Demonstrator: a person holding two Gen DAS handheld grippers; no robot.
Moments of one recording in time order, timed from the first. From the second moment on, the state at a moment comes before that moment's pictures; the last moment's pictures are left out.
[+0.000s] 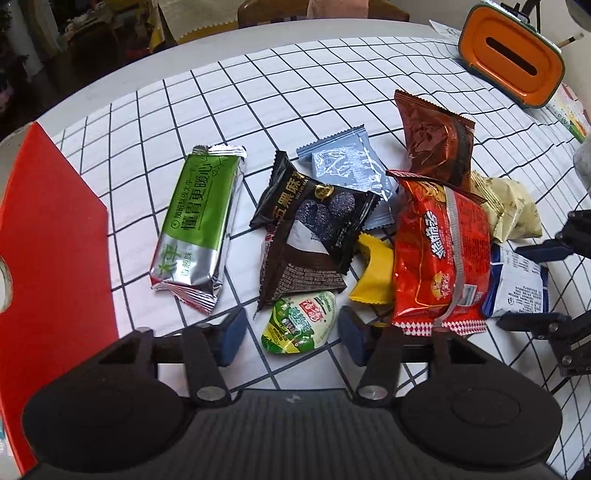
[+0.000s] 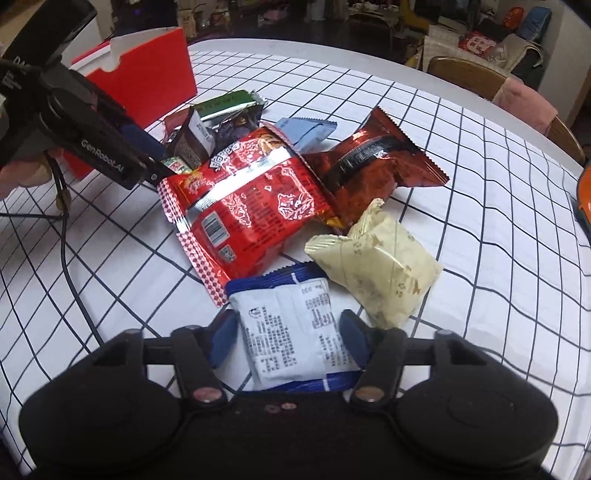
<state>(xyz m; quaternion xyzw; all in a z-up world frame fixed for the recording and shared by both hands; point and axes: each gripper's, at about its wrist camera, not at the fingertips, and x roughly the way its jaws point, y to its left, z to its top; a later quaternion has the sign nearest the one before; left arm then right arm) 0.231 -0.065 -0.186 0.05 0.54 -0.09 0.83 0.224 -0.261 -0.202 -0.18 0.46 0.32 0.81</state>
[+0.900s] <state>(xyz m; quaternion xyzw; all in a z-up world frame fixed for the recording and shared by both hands) 0.153 -0.039 -0.151 0.01 0.53 -0.05 0.85 0.171 -0.239 -0.163 -0.09 0.46 0.26 0.84</state>
